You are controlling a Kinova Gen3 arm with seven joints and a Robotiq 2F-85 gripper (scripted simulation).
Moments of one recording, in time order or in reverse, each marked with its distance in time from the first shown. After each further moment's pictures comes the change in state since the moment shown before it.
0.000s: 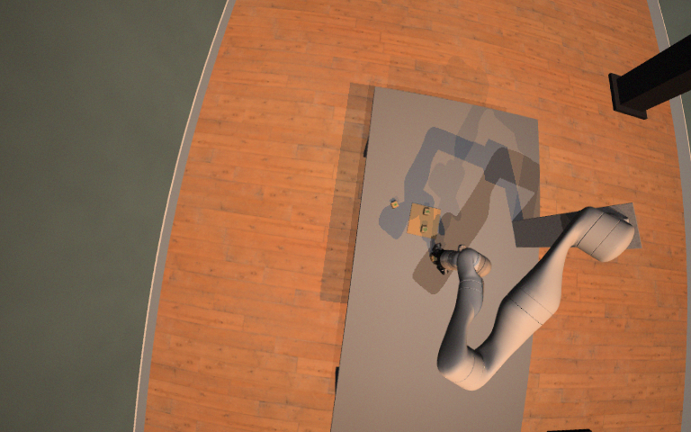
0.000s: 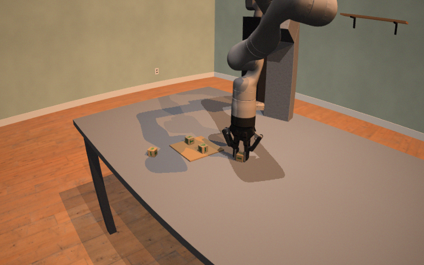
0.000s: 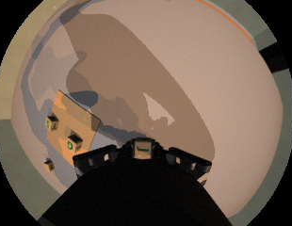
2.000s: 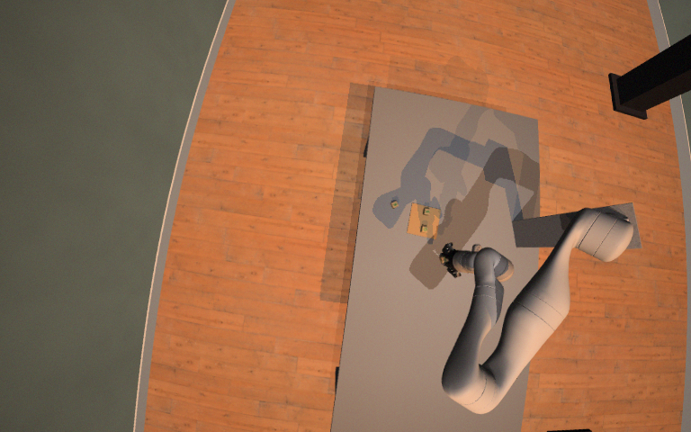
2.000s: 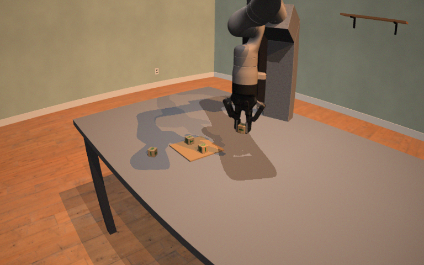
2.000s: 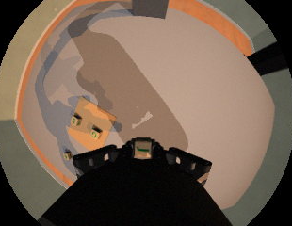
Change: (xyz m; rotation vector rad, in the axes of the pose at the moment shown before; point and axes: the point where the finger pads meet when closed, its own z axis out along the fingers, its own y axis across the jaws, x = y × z) arm 0.000 0.000 -0.100 0.000 0.001 0.004
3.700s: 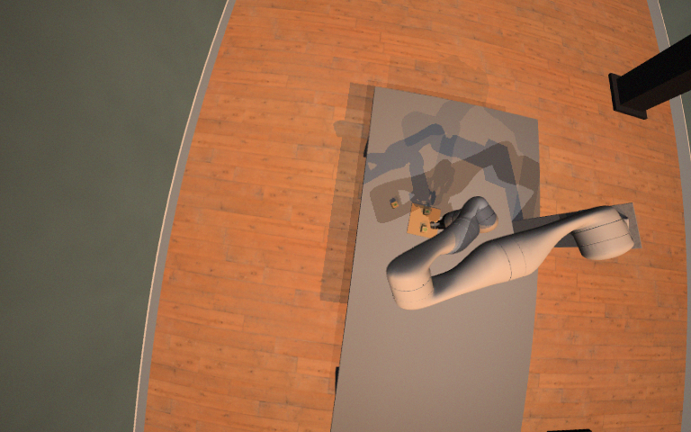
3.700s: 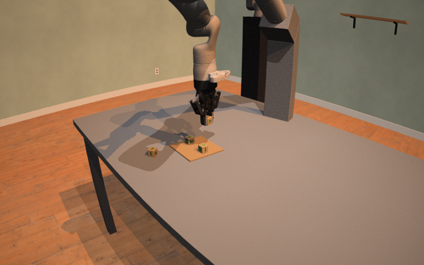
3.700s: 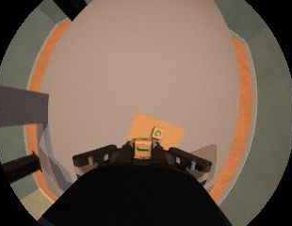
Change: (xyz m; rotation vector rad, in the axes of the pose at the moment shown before) arm 0.020 -0.135 0.005 0.018 0.058 1.753
